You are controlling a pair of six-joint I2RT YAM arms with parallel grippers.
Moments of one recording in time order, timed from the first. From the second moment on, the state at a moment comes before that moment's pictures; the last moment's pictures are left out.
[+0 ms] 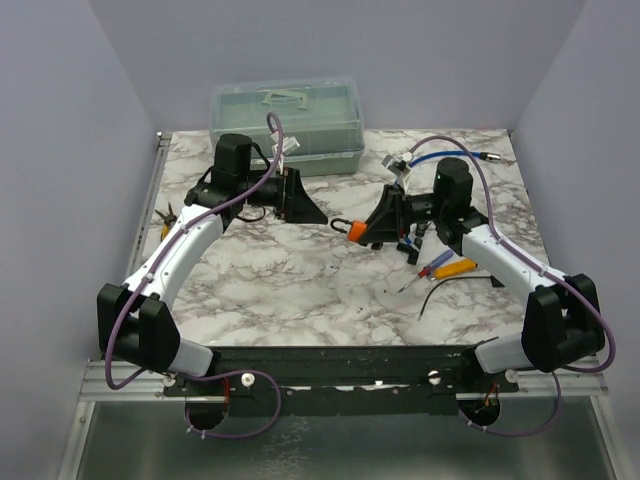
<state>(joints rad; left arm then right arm) -0.32 1.43 1.28 -0.34 1.15 -0.35 0.34 1.41 0.93 0.29 -1.35 0.46</state>
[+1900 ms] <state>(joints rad) -0.47 1.35 1.21 -0.29 1.05 -0.15 0.35 1.43 1.06 0.02 -1.41 0.25</state>
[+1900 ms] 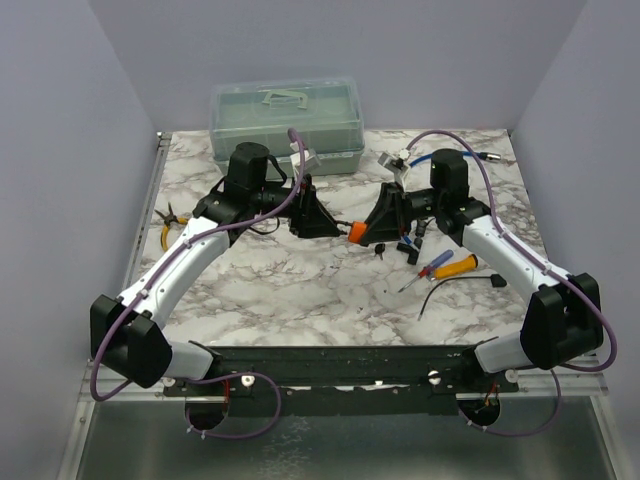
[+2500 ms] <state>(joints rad) -0.47 1.35 1.25 -0.34 1.05 -0.09 0.36 1.43 1.06 0.06 -1.41 0.28</state>
